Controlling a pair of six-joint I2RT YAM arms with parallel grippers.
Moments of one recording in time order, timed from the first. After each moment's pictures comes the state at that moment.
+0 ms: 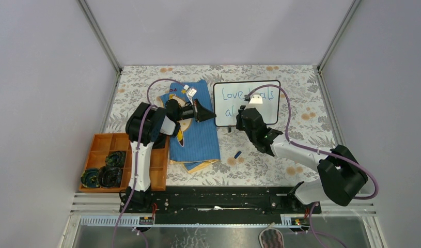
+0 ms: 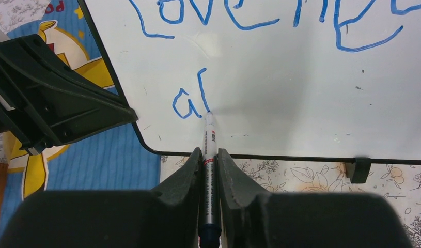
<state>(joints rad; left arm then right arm) -0.26 2.24 0.95 1.37 1.01 -0.77 0.71 1.40 0.75 0.18 0.45 0.45</state>
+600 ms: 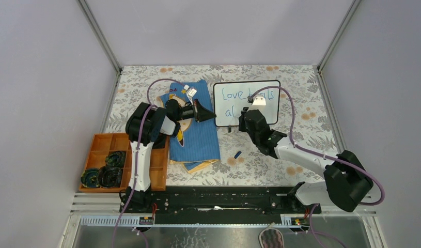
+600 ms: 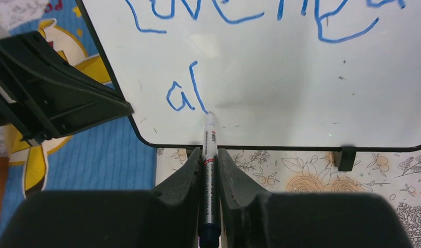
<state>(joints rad) -0.26 2.24 0.95 1.37 1.01 -0.77 0.71 1.35 0.72 0.14 0.45 0.46</state>
